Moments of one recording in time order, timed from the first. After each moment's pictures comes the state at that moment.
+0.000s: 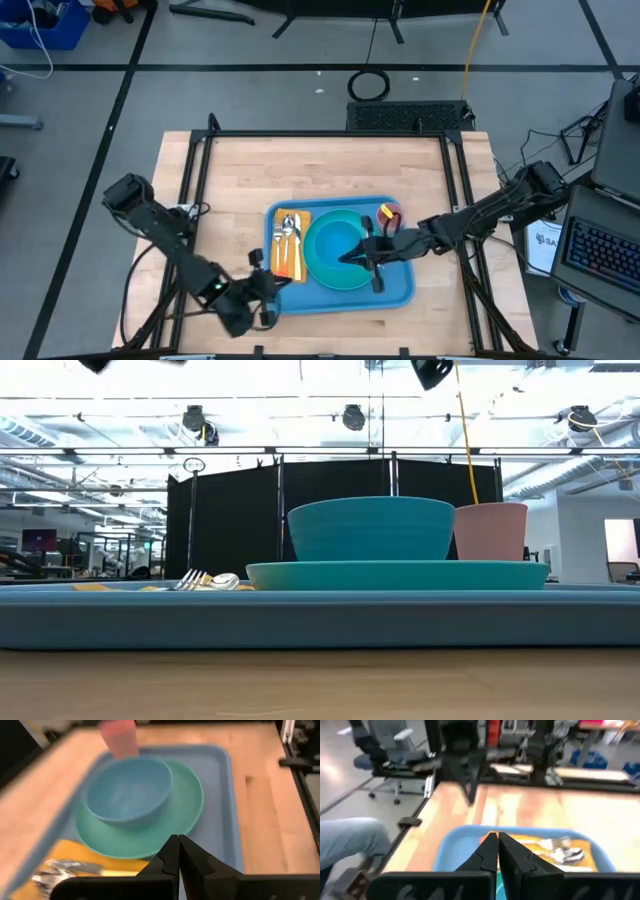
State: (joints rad) left arm -0.77 1.61 1.09 -0.35 -0.82 -0.64; right arm 0.42 1.38 0.85 0.24 0.26 0.10
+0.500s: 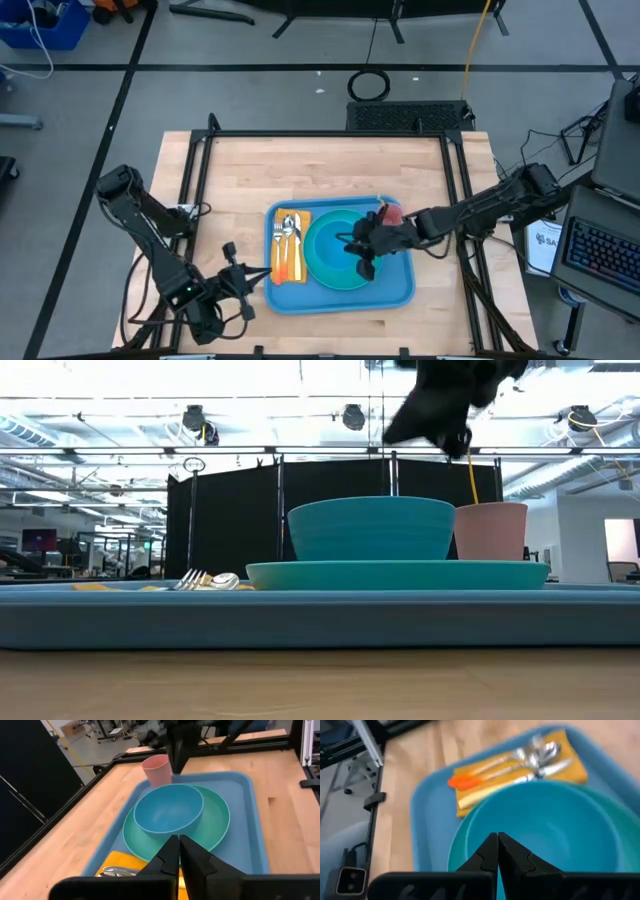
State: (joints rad) left arm -0.92 1.49 1.09 -0.61 -1.11 -0.76; right arm 0.33 1.44 0.95 -0.20 0.23 0.57
